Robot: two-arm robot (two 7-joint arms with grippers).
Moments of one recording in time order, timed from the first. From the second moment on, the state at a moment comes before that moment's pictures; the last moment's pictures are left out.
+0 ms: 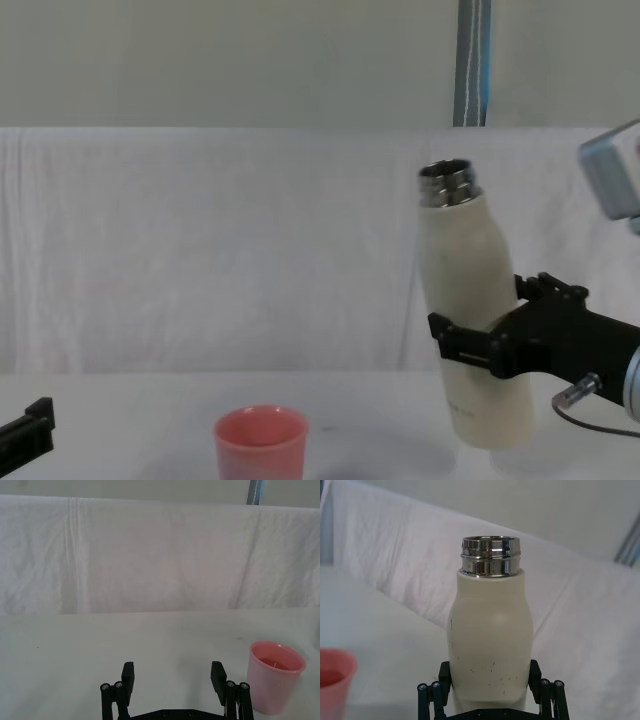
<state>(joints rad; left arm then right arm) 0.27 0.24 0.04 -1.85 -0.25 -0.02 -0.02 0.29 0.20 -0.31 -1.39 -0.04 -0.14 0.25</state>
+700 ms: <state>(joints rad) 0.27 0.24 0.04 -1.85 -0.25 -0.02 -0.02 0.22 0.16 -0.25 -1.42 0.17 -0.07 0.27</state>
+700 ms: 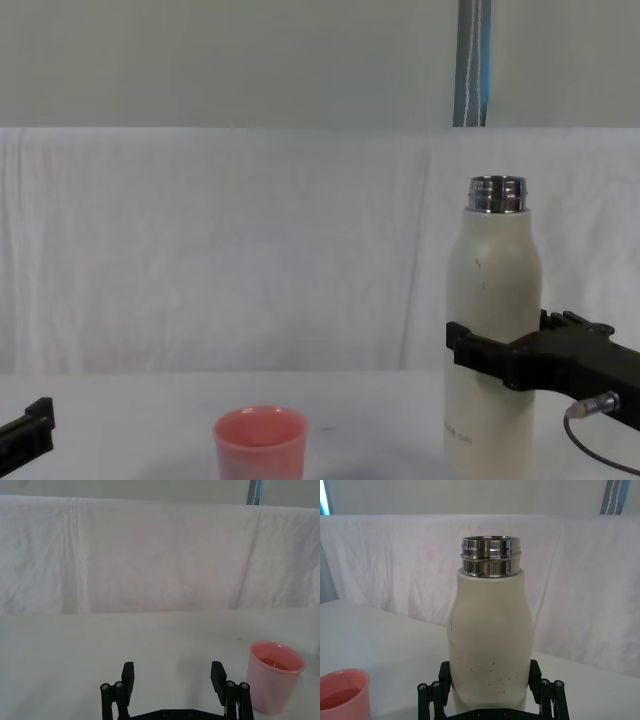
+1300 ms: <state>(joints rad) 0.27 0.24 0.04 -1.85 -0.25 -0.02 -0.02 0.24 0.15 -0.26 -1.36 0.17 -0.07 0.25</state>
